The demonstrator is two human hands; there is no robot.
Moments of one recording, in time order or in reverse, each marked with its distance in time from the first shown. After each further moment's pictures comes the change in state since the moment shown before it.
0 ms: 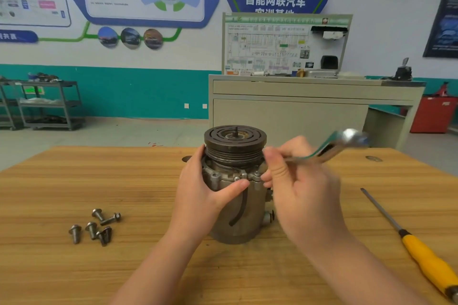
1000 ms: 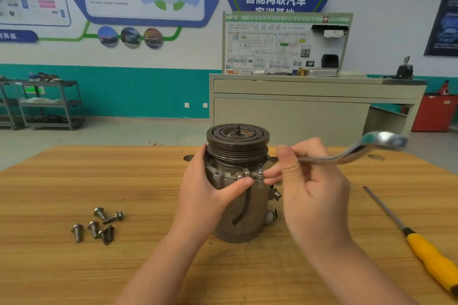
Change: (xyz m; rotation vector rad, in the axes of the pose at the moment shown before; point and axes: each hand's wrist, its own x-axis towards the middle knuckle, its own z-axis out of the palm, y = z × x) left_hand 0.000 0.004 -0.001 -0.027 -0.037 -0.026; right_hand -0.005 0.003 0.004 0.161 0.078 0.136
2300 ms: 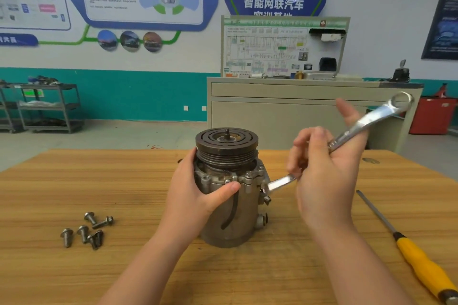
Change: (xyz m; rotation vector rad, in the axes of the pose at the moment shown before) left_hand 0.001 0.003 -0.003 0.008 -0.034 -0.013; right_hand 0.029 0.017 -0.012 0.550 0.204 0.273
